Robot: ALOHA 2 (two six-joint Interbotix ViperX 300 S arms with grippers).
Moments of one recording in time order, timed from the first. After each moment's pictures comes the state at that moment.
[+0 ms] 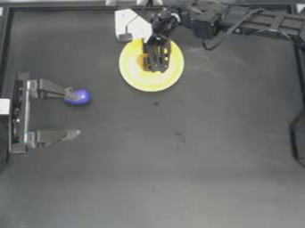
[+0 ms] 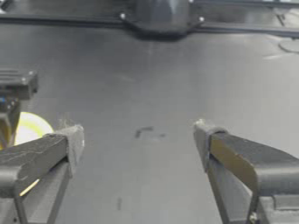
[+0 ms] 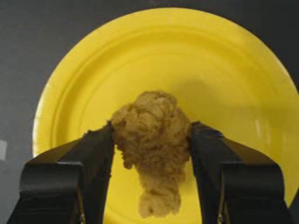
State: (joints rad) left arm 0.11 -0.81 1.13 -0.06 -0.17 0.04; right arm -0.57 0.49 -0.09 0.27 0.83 -0.70
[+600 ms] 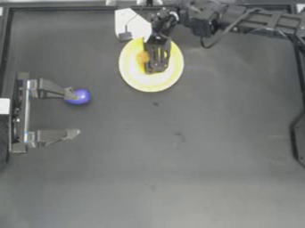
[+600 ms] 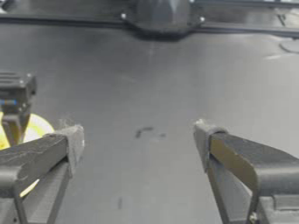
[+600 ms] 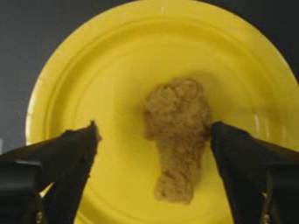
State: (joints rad) left arm 0.12 -0.81 1.13 -0.06 -0.17 0.04; right arm -0.58 0.50 -0.11 0.28 0.87 -0.70
